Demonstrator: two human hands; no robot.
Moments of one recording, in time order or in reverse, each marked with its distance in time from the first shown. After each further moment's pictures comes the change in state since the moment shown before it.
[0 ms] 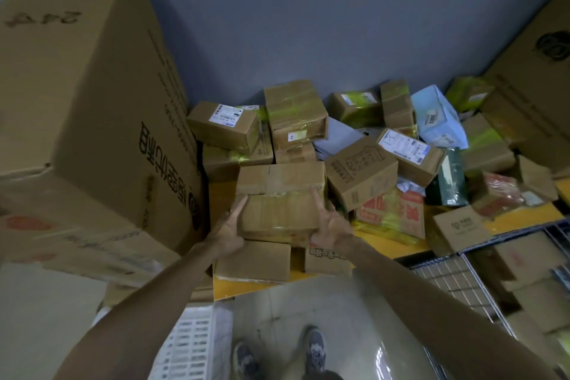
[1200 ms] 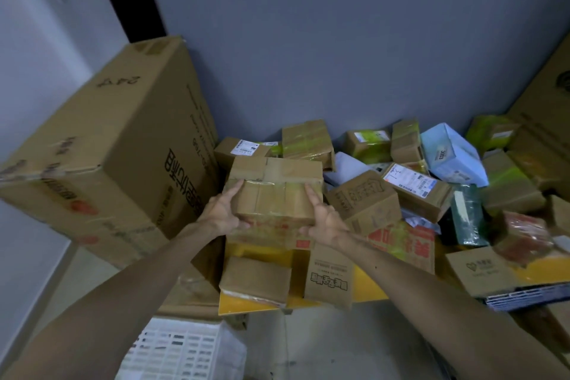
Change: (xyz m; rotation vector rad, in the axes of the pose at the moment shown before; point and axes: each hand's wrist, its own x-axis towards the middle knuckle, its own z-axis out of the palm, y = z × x) left_hand -0.069 0.091 -0.062 -0.007 0.351 -0.016; right_hand -0.013 -0.006 -0.067 0.332 0.070 -0.241
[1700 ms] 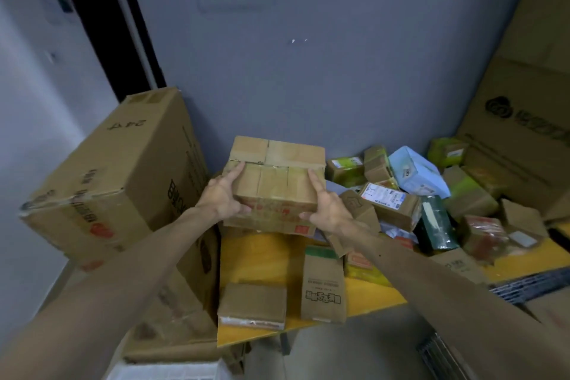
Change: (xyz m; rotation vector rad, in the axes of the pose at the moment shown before) left_hand -0.040 0.073 -0.061 0.084 0.138 0.259; right_hand -0.054 -0.045 -0.064 0.035 0.267 -0.078
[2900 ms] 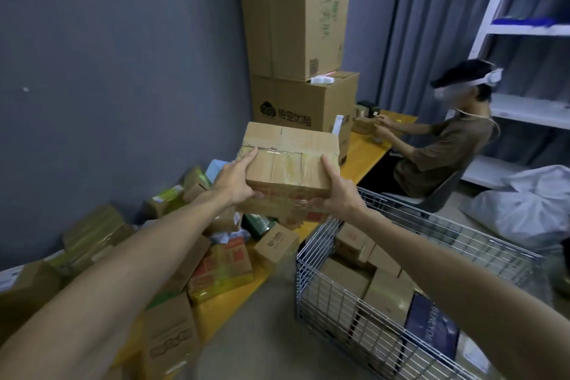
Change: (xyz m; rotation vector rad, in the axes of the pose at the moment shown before) left_hand -0.073 0.380 0.196 0.101 -0.249 0.742; right_hand -0.274 0.205 -0.258 -0.036 0.597 0.403
